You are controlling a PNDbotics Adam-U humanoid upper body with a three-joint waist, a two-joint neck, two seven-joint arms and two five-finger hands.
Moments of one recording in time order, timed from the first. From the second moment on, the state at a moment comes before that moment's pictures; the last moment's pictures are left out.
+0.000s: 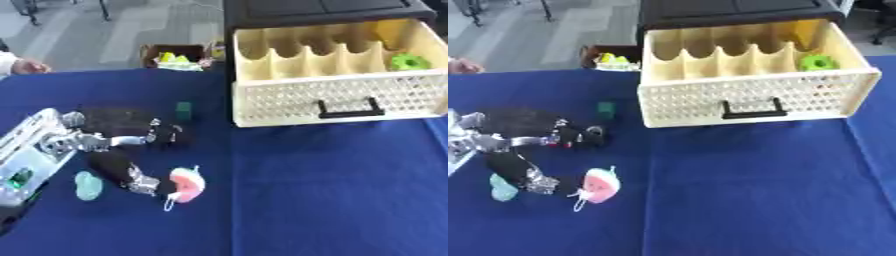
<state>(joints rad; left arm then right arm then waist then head) -0.89 0.63 -0.47 -1.47 -0.53 -0.40 -0.71 -0.77 -0.62 -0.02 -1.99 0.10 0.30 -0.14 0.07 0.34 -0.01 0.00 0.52</state>
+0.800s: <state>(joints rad) -0.89 0.58 -0.49 -1.33 -0.68 -0.43 -0.68 -0.76 -0.61 -0.03 -1.99 0.09 0.31 -0.14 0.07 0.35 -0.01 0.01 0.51</state>
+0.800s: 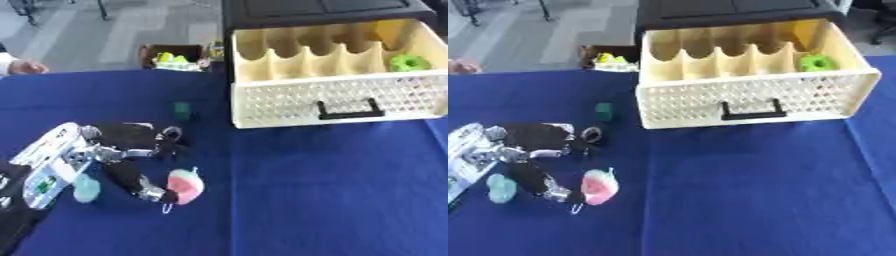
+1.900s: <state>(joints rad) -0.89 0.54 -0.51 -1.30 -0.79 -0.46 -0.64 -0.76 -0.59 -0.04 -1.99 0.07 0.31 -0.14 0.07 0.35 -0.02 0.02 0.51</state>
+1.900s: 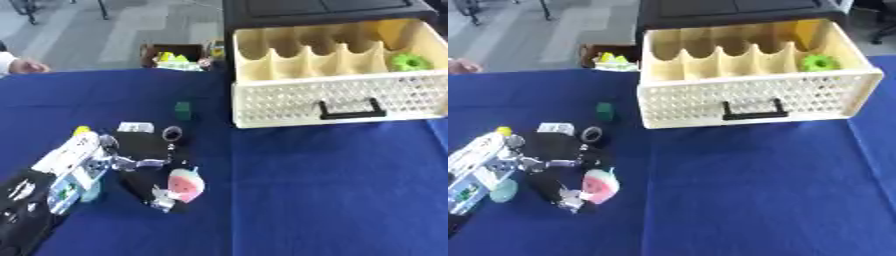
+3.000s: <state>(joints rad) -0.89 0.52 -0.51 -1.29 -0.93 -0.55 -0.56 -0.76 -0.58 -0.05 -1.99 0.06 0.31 -0.14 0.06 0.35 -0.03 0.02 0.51</state>
